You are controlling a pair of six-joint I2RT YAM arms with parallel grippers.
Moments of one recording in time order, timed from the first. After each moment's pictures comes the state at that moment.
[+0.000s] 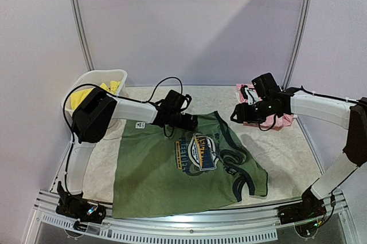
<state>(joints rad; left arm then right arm) -0.73 2.30 1.57 -0.05 -0.09 -0.27 0.50 1.56 1.12 -0.45 -0.15 0.41</state>
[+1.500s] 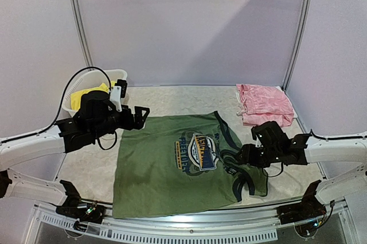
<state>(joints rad) -0.73 1.10 0.71 0.02 -0.25 -0.33 0.79 1.21 0.54 -0.24 0.07 0.88</state>
